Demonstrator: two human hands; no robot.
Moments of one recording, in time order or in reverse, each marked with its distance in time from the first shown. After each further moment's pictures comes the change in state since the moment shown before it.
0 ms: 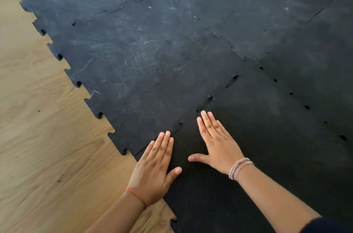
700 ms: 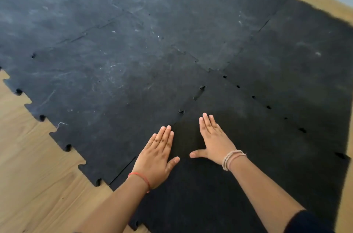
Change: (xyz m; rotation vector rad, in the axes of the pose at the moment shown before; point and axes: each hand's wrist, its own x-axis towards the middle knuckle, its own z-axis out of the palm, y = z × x) left_hand 0.087 0.026 -0.016 0.117 -0.058 0.143; right_hand 0.000 0.054 -0.028 0.201 -0.099 0.278
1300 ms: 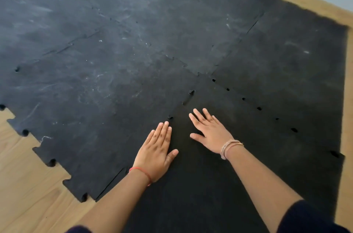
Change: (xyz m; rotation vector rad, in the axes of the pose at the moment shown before) left_hand 0.039 0.012 -0.002 -0.002 0.105 0.038; right_hand 0.027 0.040 -0.009 -0.008 0.103 -0.083
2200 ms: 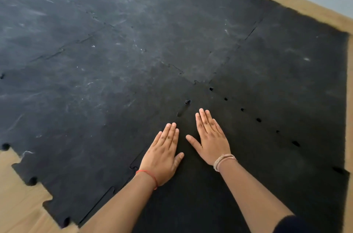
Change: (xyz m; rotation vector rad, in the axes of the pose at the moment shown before) left_hand 0.042 0.020 0.000 -0.018 -0.014 0.041; right_hand 0.023 0.022 0.034 -0.059 0.375 0.115
